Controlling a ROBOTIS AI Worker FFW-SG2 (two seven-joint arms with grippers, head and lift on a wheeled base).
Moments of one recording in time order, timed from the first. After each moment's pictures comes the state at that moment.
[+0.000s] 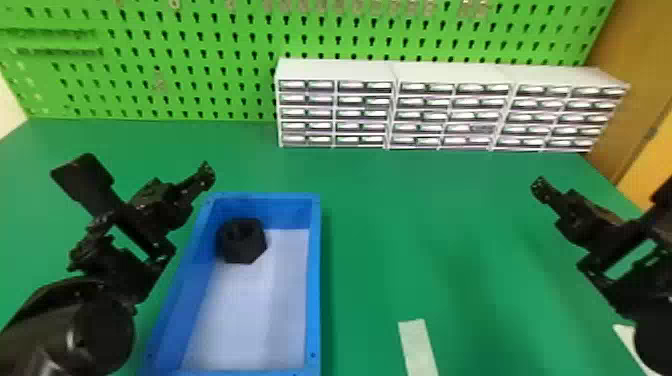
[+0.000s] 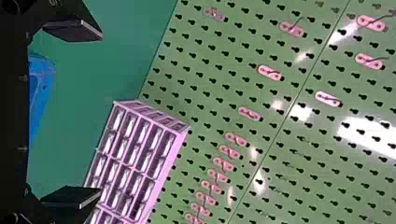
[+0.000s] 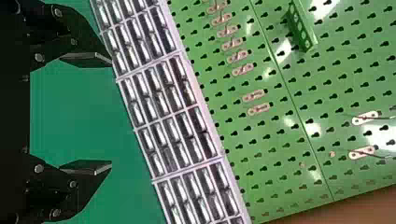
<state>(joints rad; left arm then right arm) -0.06 0.08 0.10 -1.70 0.52 0.28 -0.10 -0.07 -0.18 -0.35 -1.68 -0.52 0.41 0.23</state>
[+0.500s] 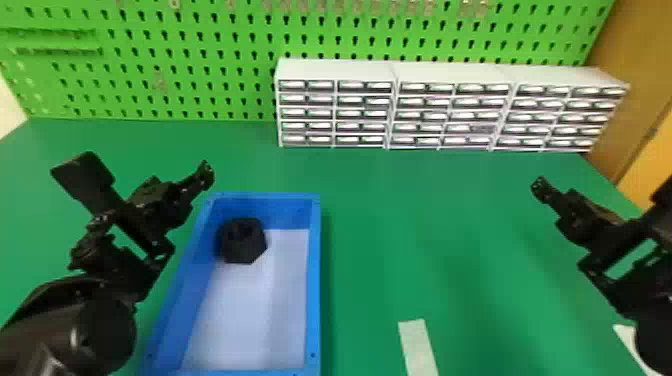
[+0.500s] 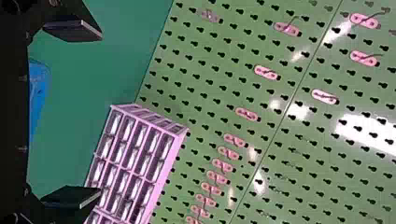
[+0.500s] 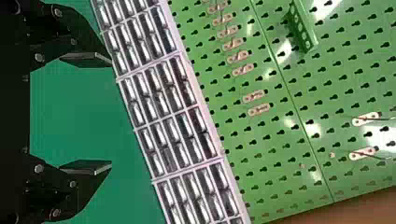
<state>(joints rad) -0.07 0.08 0.10 -1.70 0.48 0.27 -0.10 -0.07 -0.18 -0.35 -1.68 -0.52 0.42 0.23</state>
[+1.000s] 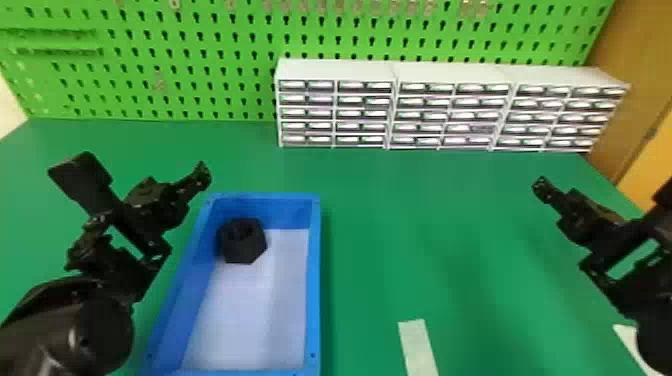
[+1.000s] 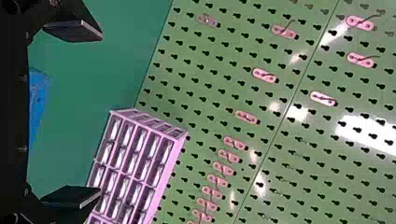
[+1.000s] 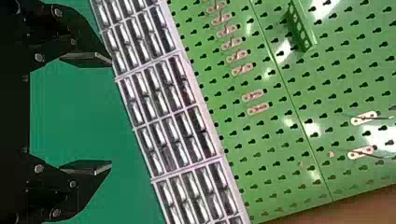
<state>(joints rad) -0.07 0.08 0.11 -1.70 0.46 0.28 -0.10 -0.07 -0.18 -0.35 -1.68 -0.52 0.42 0.23</state>
